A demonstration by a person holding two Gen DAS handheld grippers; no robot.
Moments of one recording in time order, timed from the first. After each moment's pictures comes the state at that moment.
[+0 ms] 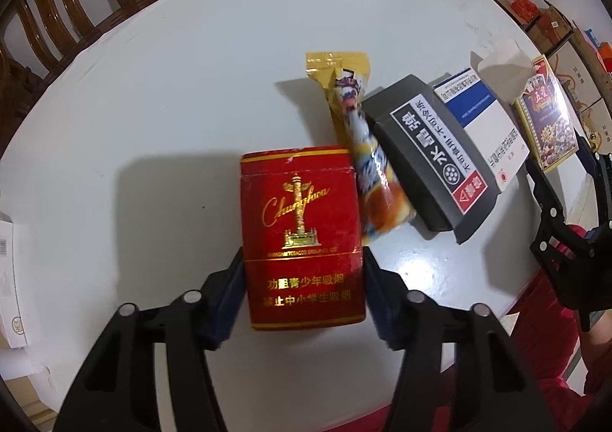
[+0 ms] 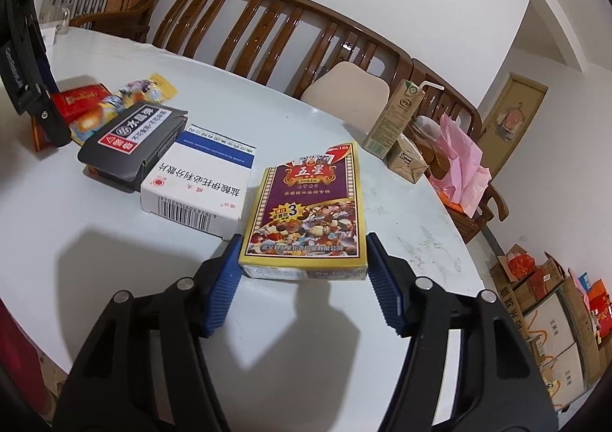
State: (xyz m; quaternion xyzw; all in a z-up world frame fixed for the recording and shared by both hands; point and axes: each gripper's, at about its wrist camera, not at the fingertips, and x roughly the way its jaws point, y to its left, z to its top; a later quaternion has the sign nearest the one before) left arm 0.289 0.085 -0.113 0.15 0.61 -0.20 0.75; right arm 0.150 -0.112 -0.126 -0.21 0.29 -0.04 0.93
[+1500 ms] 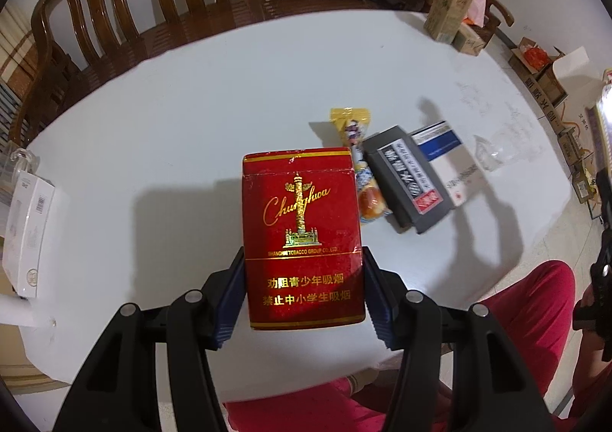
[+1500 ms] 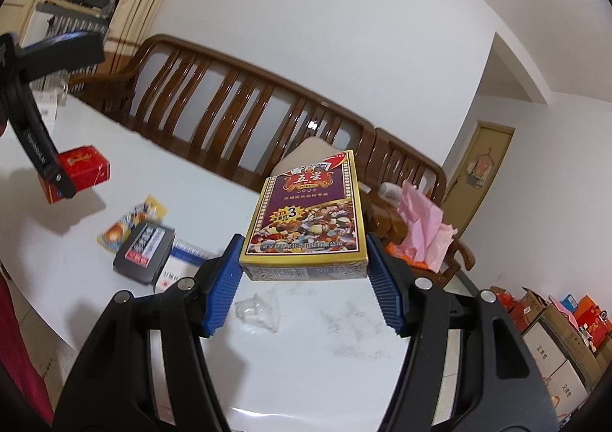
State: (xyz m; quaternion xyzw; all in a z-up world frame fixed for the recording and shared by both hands) left arm 0.227 0.121 -0.036 0.10 0.56 -0.16 0.81; right arm 0.085 -0.109 -0.012 -0.22 0.15 -0.06 0.96
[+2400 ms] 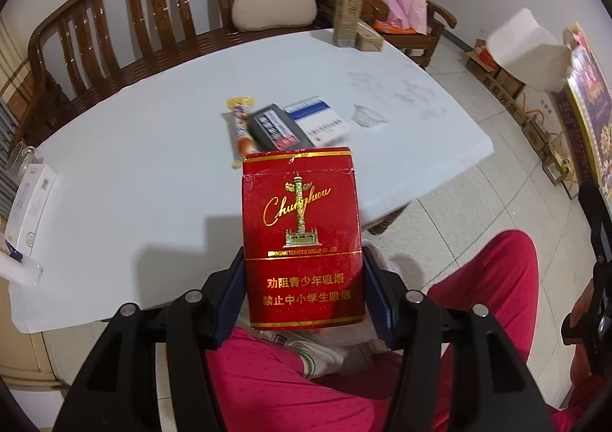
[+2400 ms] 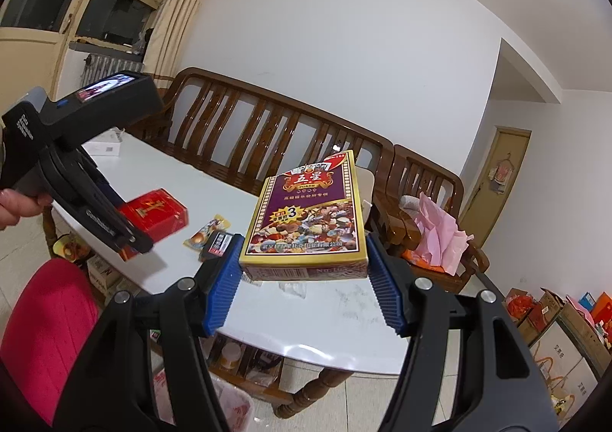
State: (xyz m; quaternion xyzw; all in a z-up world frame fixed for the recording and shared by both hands) left arm 0.067 0.065 0.007 0.11 0.50 -0.22 0.83; right arm -0.061 -0.102 0.052 -0.19 0.14 0.01 0.97
